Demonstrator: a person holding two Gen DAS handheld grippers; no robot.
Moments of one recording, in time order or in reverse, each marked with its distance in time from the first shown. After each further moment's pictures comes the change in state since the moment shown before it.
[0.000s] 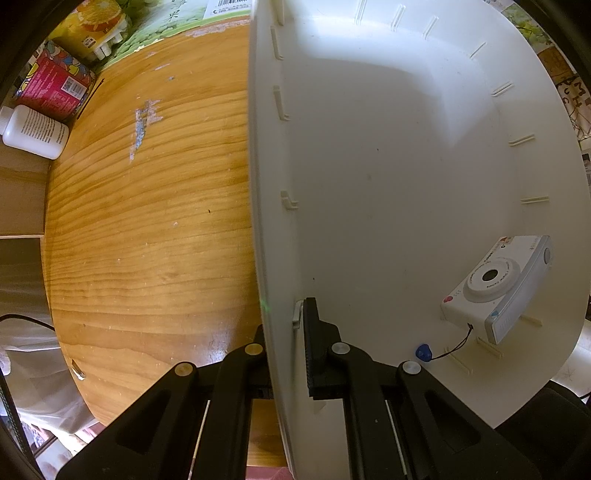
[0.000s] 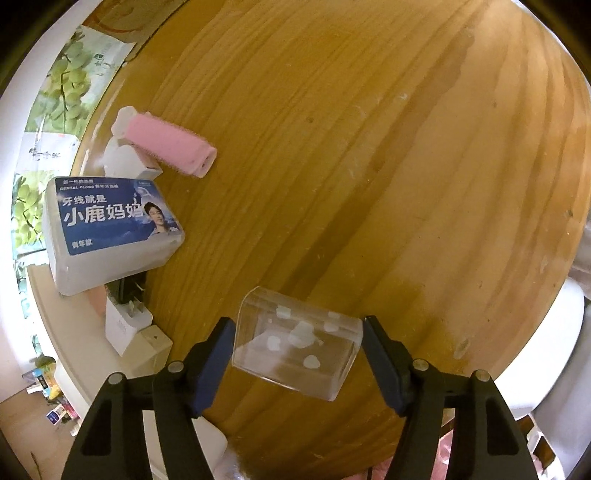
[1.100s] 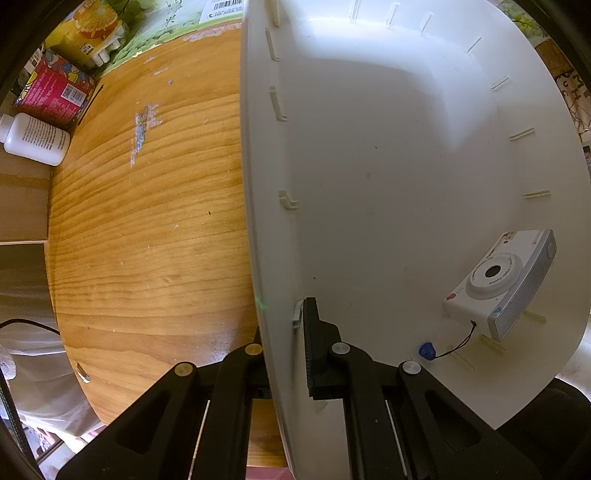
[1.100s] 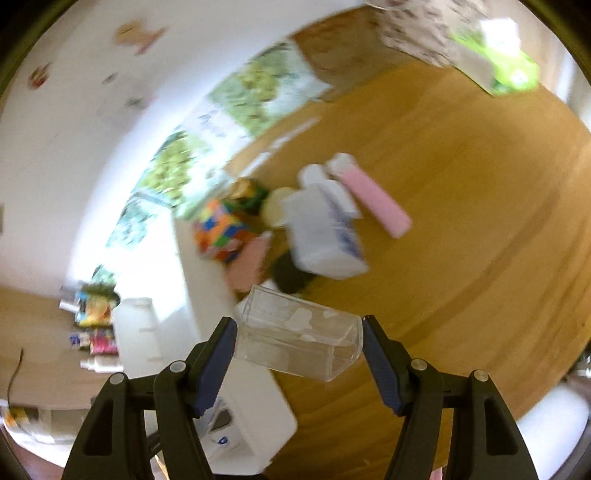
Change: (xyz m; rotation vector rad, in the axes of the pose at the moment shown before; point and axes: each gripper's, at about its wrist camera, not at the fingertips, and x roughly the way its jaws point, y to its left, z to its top) left arm 0.001 -0.004 0.003 0.013 -0.003 0.017; right arm -0.084 0.095 -0.058 -0.441 -0.223 0.249
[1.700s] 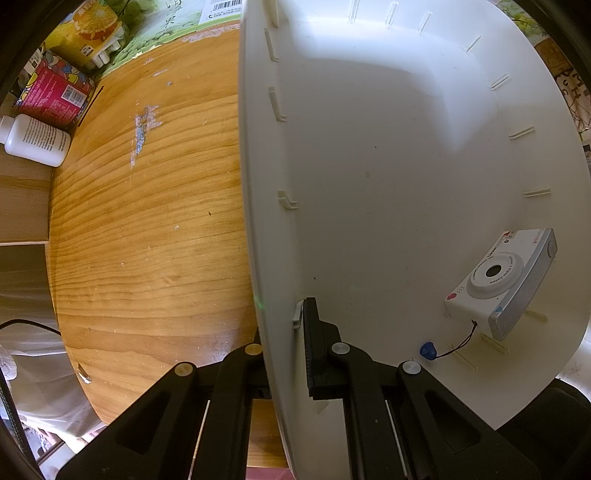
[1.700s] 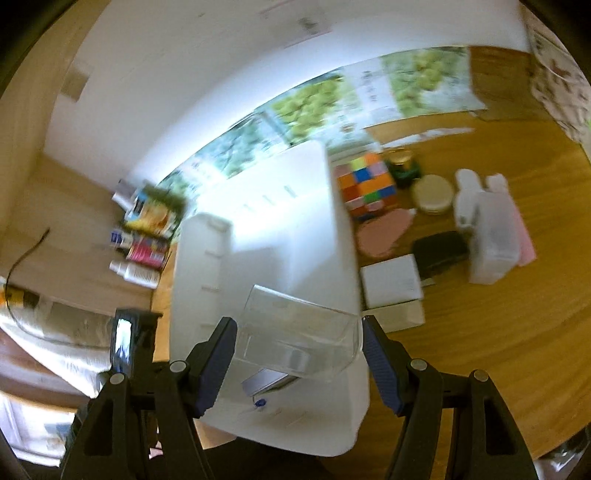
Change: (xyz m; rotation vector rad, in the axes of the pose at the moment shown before) left arm 0.001 0.000 0.000 0.001 -0.002 0.004; right arm 0.017 0.097 -0.039 -0.377 0.098 0.133
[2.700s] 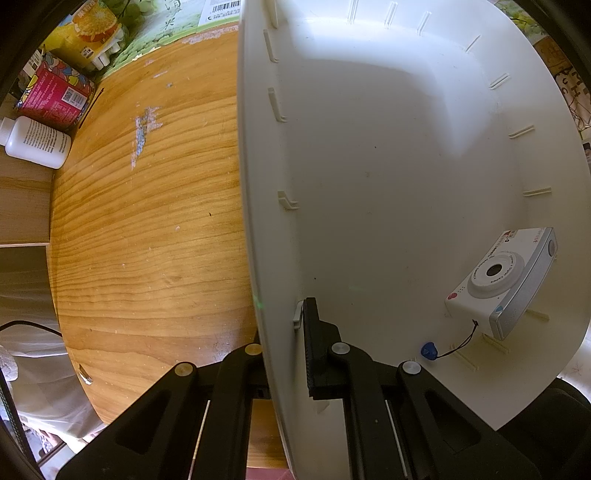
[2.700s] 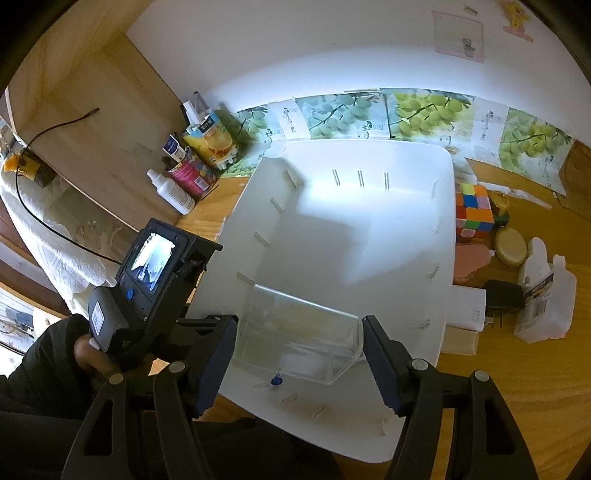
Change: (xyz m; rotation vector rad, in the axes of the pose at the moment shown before) left arm 0.001 0.000 0.000 0.001 -0.002 0.004; right arm 0.018 0.075 -0.023 -0.369 0.060 -0.001
